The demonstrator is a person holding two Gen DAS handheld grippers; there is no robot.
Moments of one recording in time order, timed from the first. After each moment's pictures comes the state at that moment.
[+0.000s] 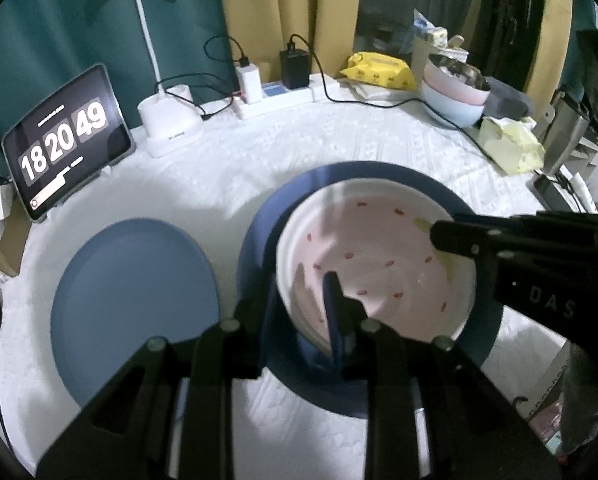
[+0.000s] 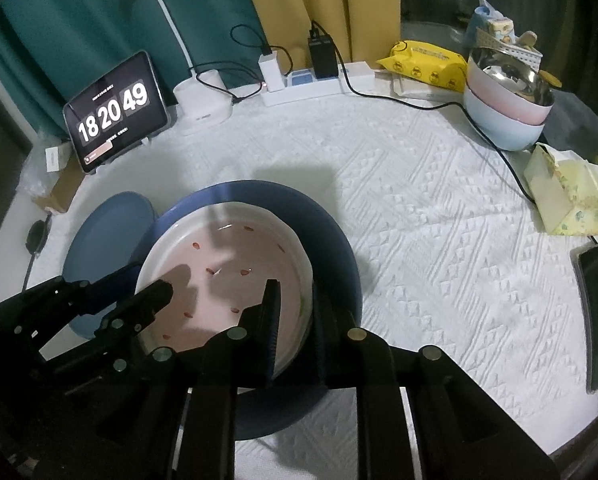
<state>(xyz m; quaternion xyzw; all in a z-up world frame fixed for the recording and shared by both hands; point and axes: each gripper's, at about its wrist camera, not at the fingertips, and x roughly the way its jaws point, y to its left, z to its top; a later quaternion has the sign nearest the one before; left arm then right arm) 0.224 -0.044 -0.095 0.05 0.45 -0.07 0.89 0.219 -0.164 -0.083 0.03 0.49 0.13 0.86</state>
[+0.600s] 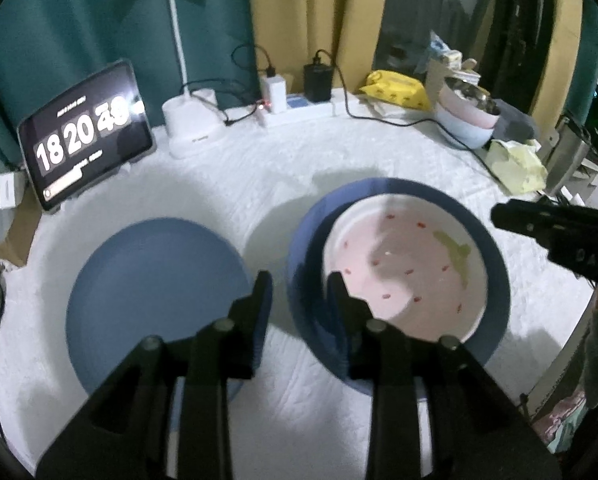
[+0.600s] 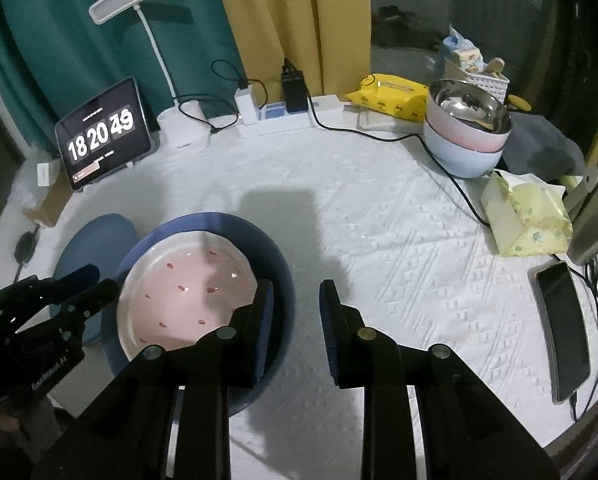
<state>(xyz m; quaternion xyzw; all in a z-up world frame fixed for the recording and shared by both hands) 0.220 -0.012 -0.087 0.02 0.44 -0.06 0.90 0.210 -0.195 -0.063 0.01 0.45 0.10 0.89</state>
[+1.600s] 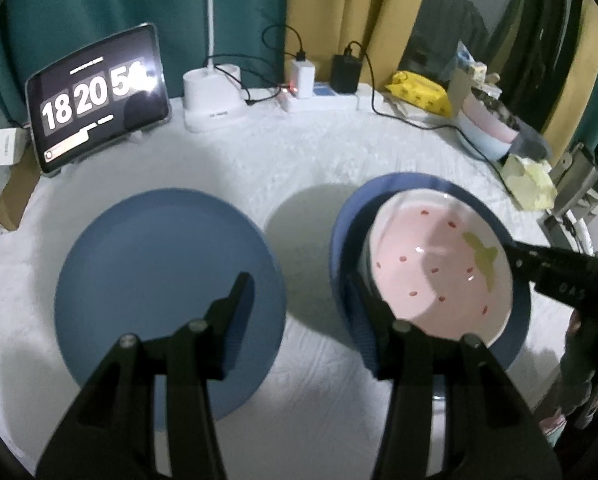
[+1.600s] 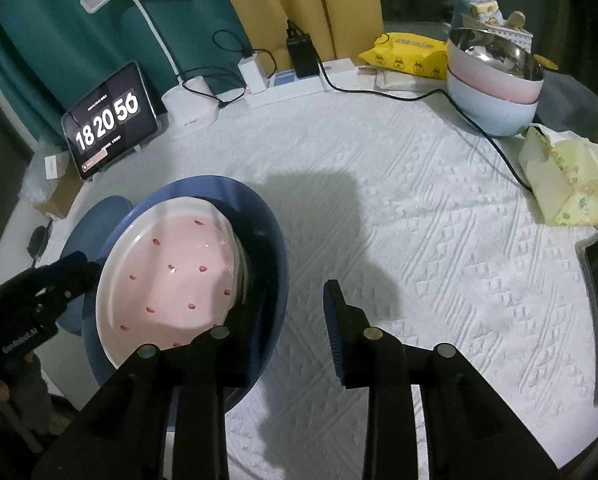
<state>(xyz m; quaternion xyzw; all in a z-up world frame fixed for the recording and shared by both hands) 0.226 0.014 -0.104 -0.02 0.45 -0.05 0.89 0.224 -0.202 -0.105 0.05 0.48 0.15 0.87</state>
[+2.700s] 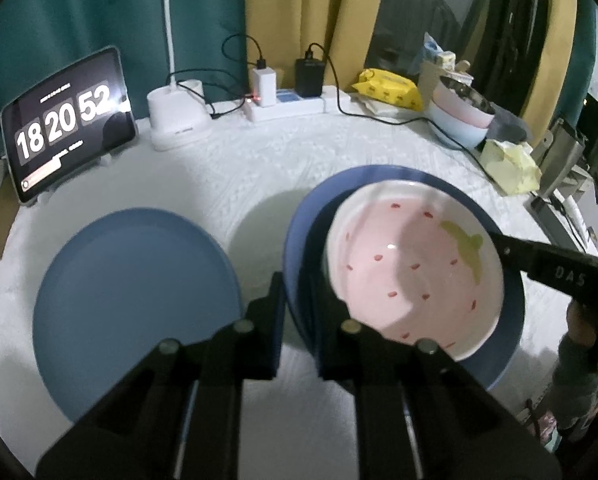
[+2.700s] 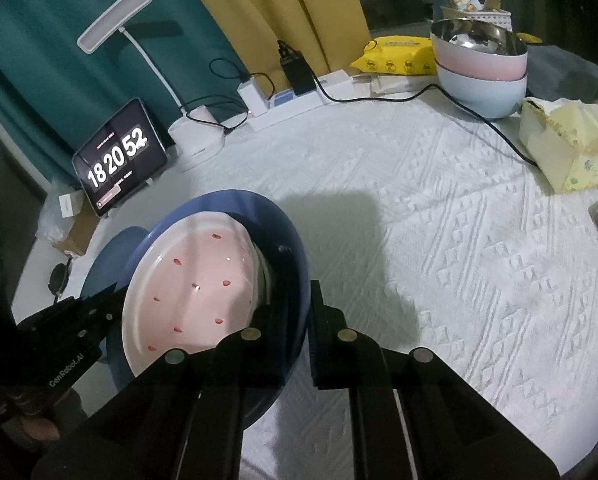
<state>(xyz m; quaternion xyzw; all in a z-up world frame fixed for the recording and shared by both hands) 0.227 -0.005 -0.109 0.00 0.42 -0.09 0.90 0.215 -0.206 -0.103 0.12 0.44 0.15 0.88</state>
